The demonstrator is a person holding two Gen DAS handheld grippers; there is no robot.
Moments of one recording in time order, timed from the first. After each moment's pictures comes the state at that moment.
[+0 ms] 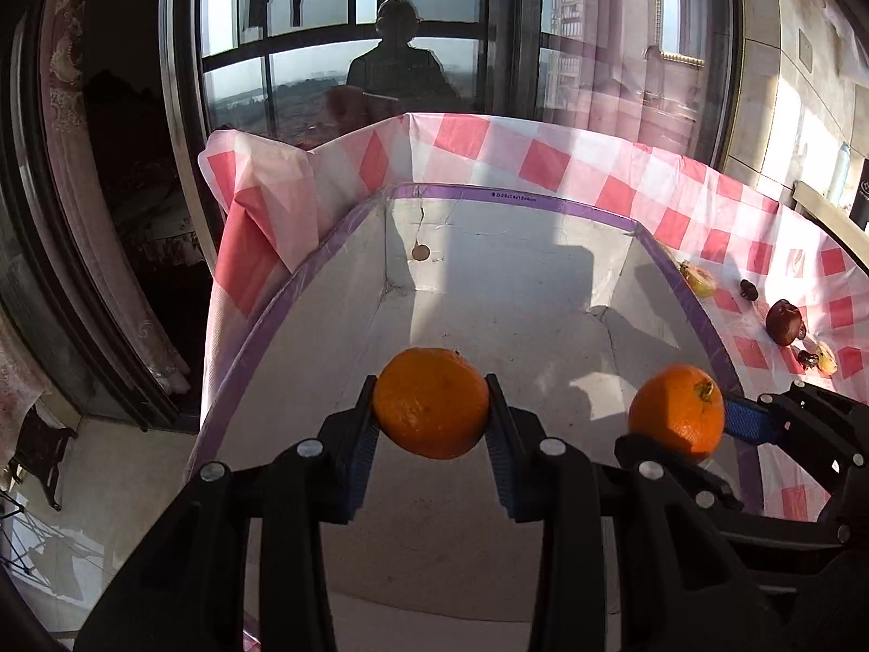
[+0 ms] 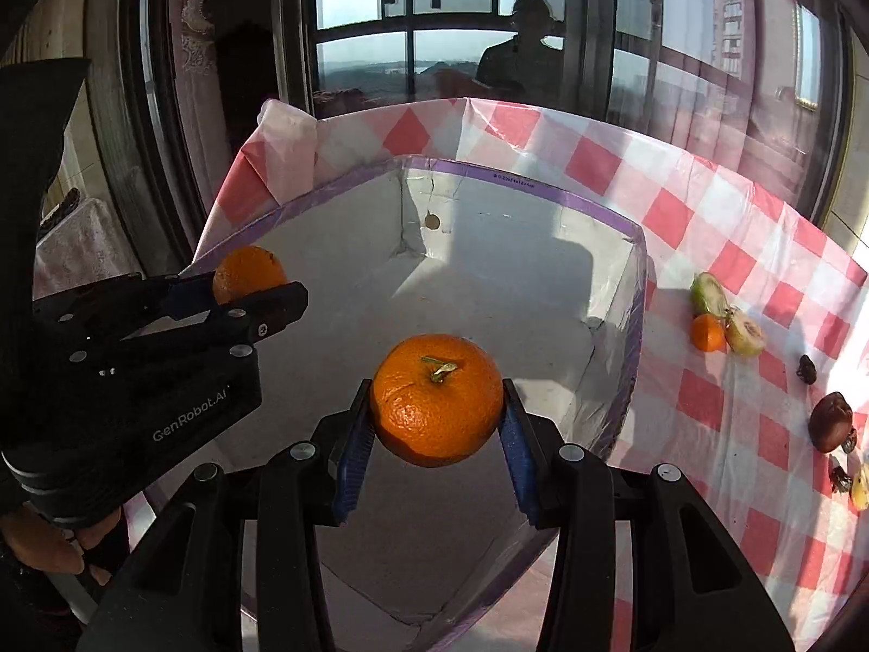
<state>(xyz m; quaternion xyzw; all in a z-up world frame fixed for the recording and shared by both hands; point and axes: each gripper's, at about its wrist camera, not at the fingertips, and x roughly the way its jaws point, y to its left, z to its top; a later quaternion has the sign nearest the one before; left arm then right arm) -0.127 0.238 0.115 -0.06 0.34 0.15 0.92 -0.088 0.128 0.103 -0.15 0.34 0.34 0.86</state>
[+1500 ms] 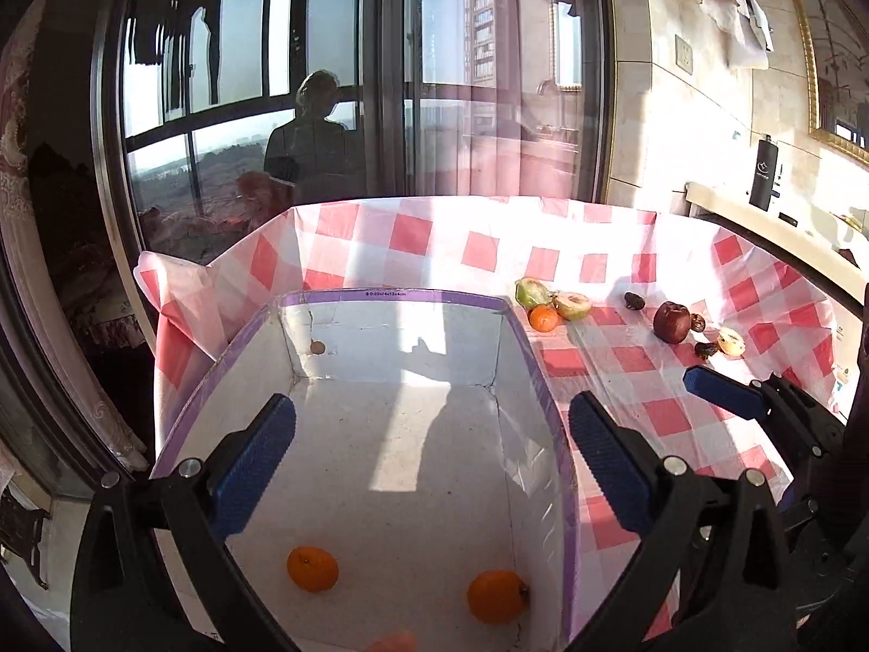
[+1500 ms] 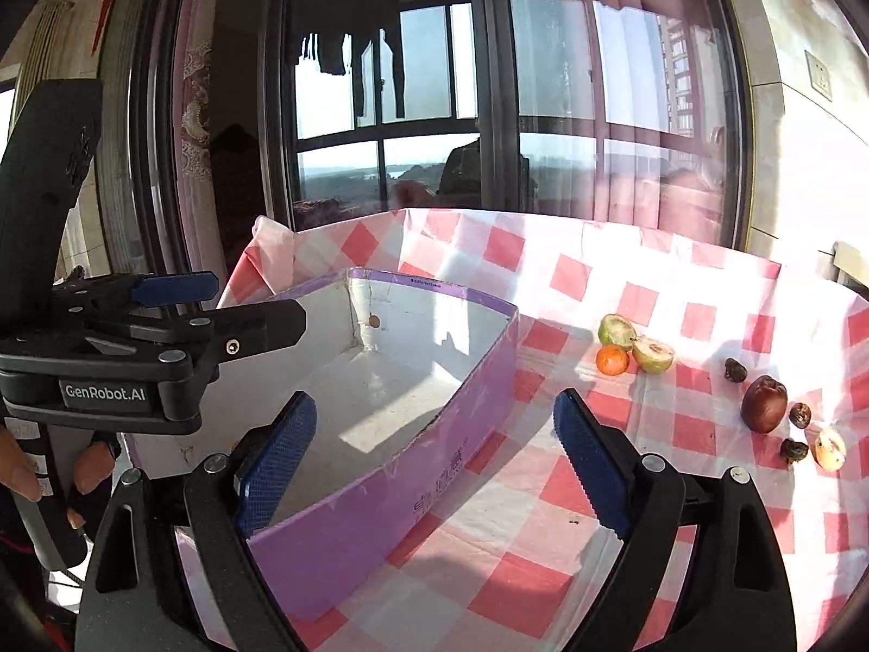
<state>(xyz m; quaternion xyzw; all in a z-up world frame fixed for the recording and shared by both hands) -0.168 0.128 0.174 0.00 0.25 0.04 0.97 -0.127 -0.025 0.126 -0.04 0.20 0.32 0.93</state>
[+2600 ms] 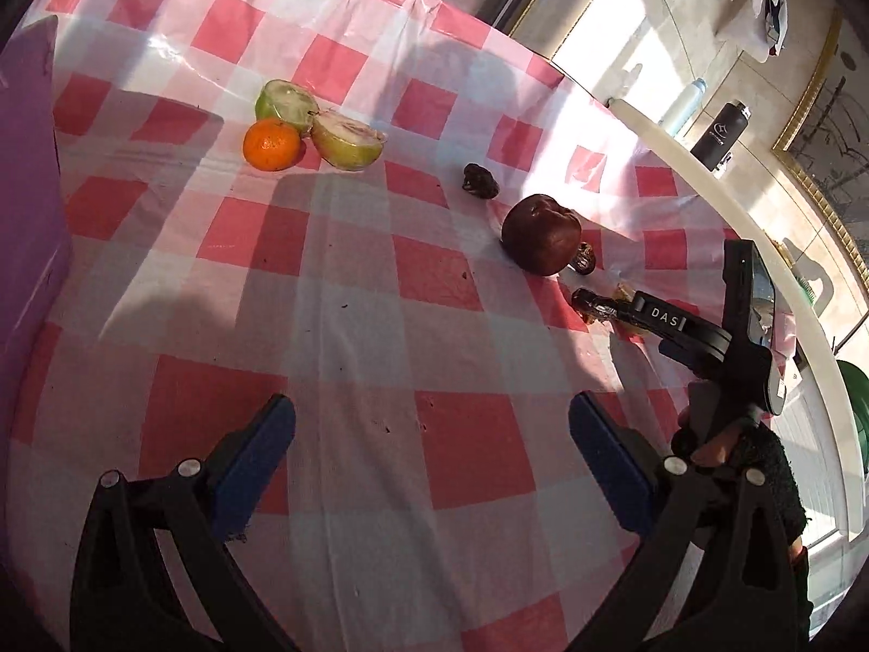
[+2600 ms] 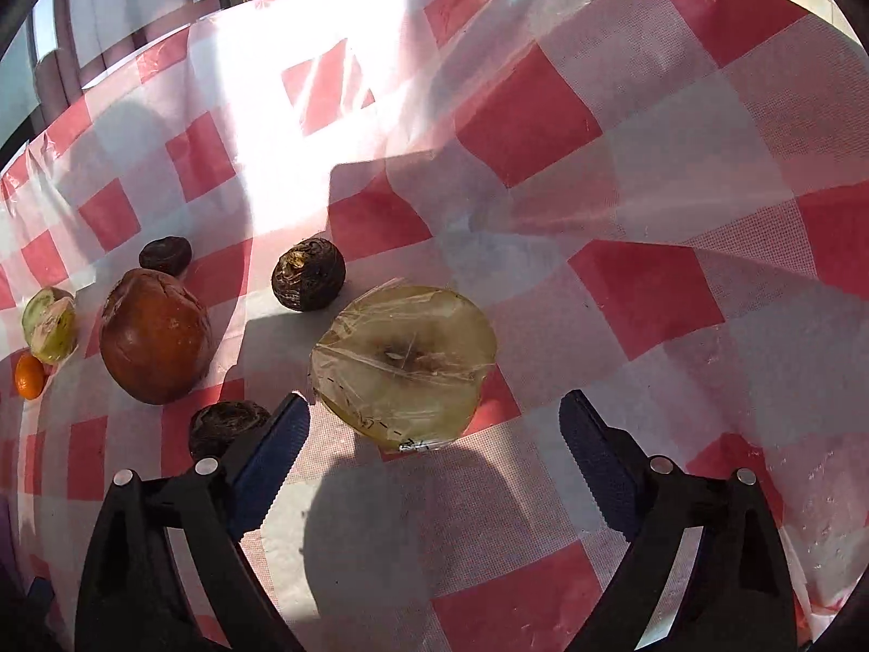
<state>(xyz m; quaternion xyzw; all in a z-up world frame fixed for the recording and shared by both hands) 0.025 -0.027 0.008 -0.18 0.39 -0.13 0.89 0.130 -0.309 0.005 0.08 0.42 -0.10 0.90</state>
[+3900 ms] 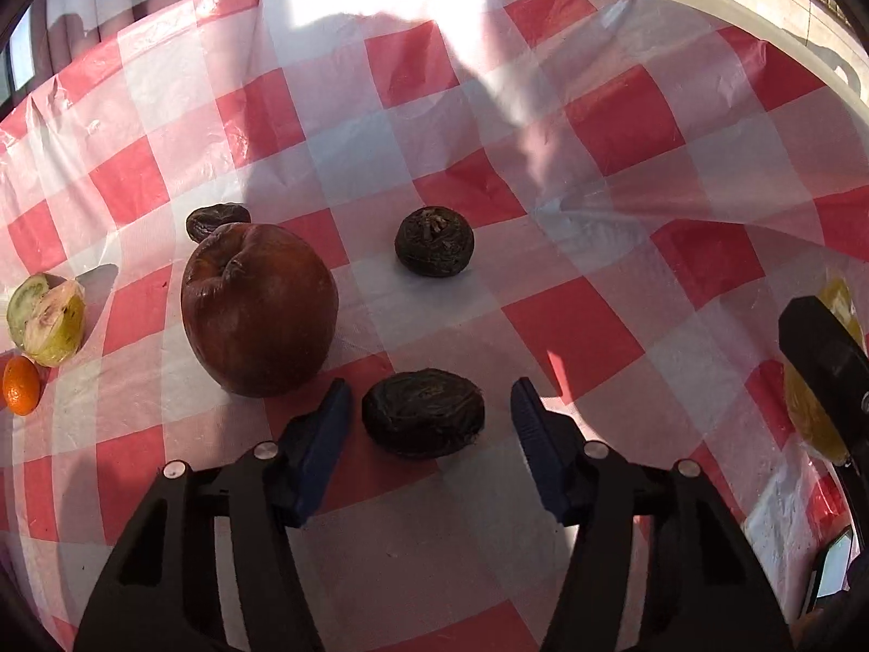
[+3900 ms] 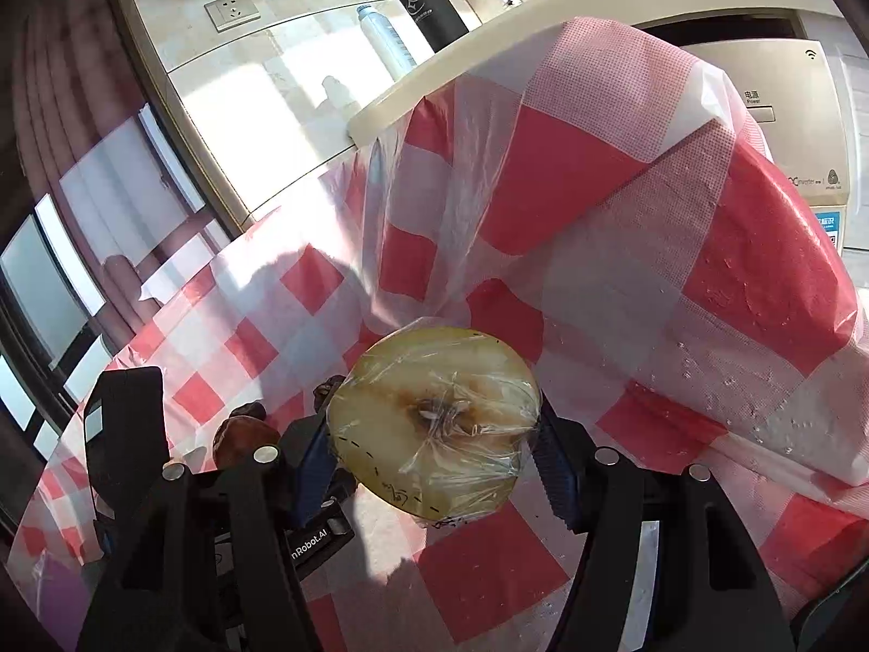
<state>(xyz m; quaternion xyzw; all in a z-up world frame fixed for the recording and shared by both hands) 0.146 -0.233 0.001 0.08 0.42 -0.15 0.89 0.019 -0.359 0.029 0.29 0.21 -0.09 0.93</state>
